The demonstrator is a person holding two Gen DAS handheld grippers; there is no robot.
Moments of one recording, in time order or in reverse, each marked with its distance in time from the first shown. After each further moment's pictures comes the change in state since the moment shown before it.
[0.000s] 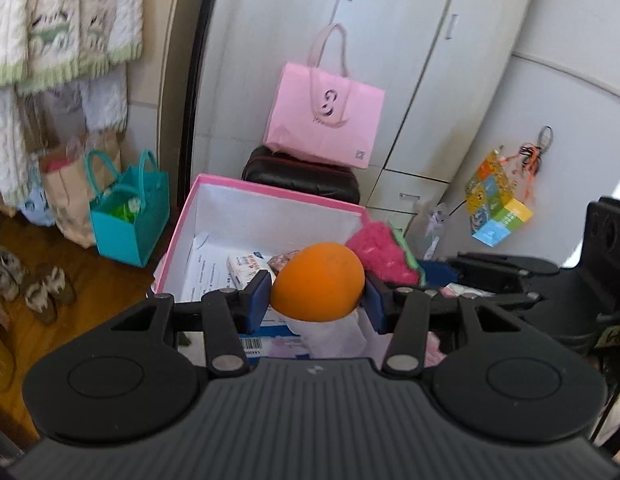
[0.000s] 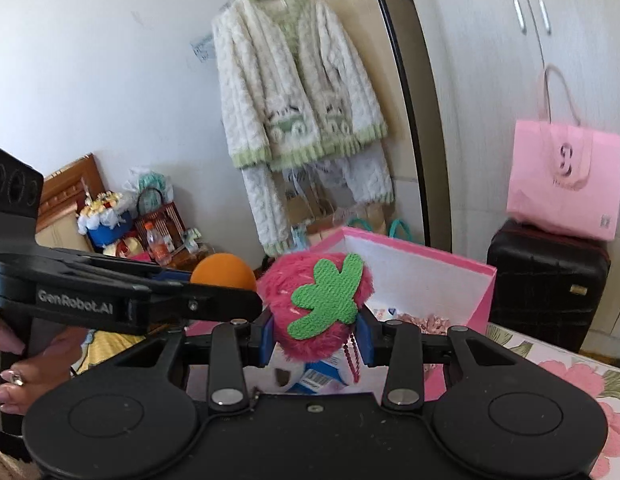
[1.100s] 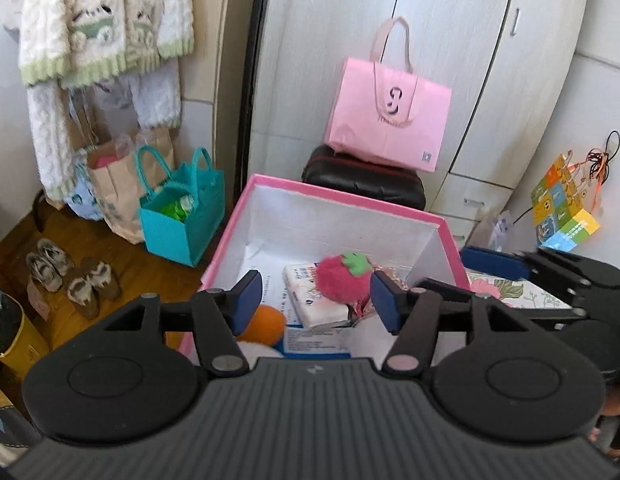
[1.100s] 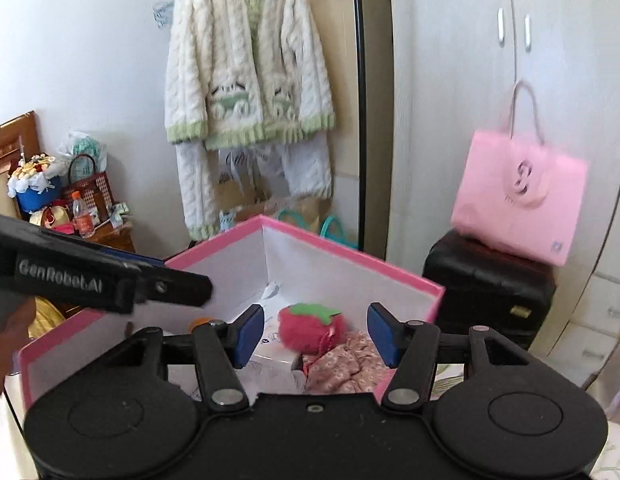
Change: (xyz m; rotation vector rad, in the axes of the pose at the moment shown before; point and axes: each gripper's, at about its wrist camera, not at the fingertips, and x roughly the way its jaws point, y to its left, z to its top) left arm 0.029 0.015 0.001 -0.007 -0.027 0.191; right arm 0.032 -0.008 0.002 -0.119 -0.008 -0.226
